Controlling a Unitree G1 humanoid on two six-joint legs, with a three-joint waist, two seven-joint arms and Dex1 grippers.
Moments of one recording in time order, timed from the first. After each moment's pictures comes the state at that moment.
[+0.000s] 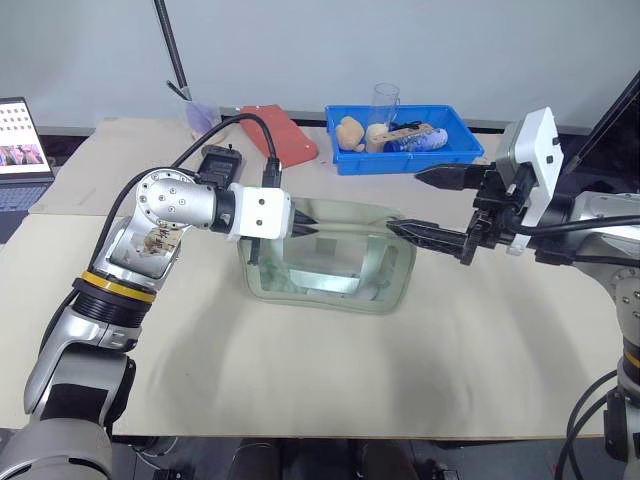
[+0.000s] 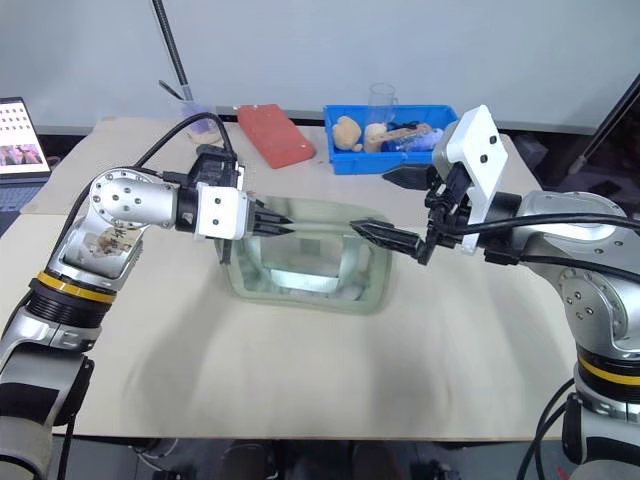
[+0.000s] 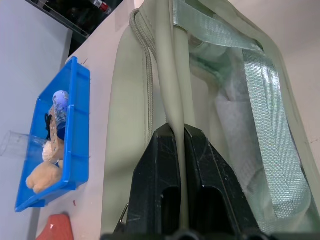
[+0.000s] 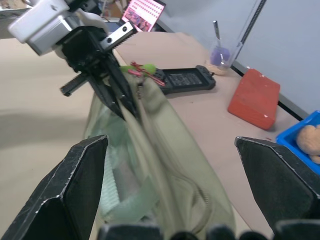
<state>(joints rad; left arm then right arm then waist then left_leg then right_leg) -0.90 0.73 -0.29 0.11 -0.07 -0.12 -1.18 -0.66 -0.87 -0.15 -0.50 0.73 0.88 0.75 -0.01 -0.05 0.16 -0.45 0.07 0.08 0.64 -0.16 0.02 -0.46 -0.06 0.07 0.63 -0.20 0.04</state>
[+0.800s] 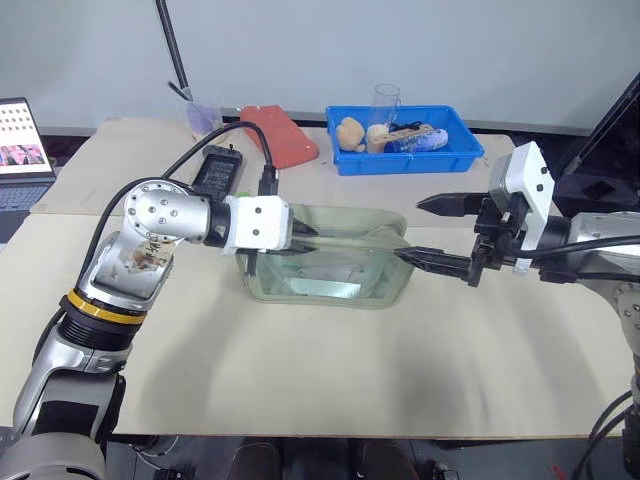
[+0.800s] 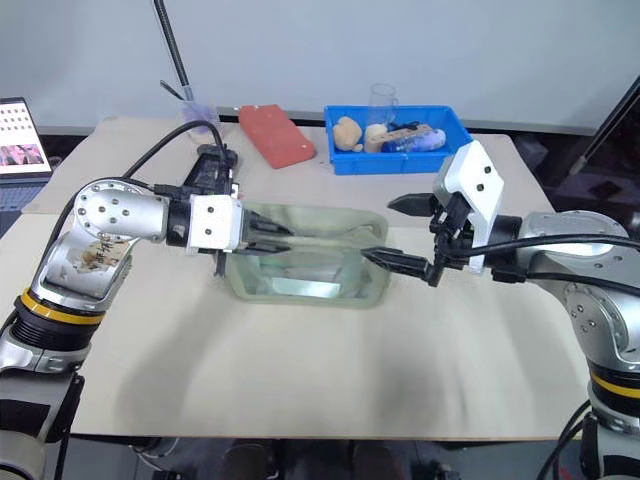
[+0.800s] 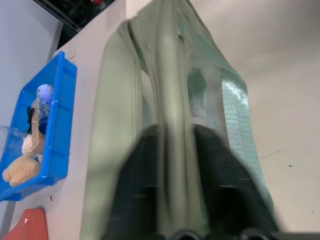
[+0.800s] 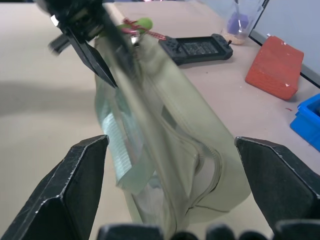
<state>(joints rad) -0.80 0.76 -0.22 -0.11 -0.14 0.12 -1.22 -0.55 -0.95 -0.14 -0.51 0.70 0.84 0.84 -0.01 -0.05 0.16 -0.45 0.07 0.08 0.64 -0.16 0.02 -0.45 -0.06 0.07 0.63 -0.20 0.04</state>
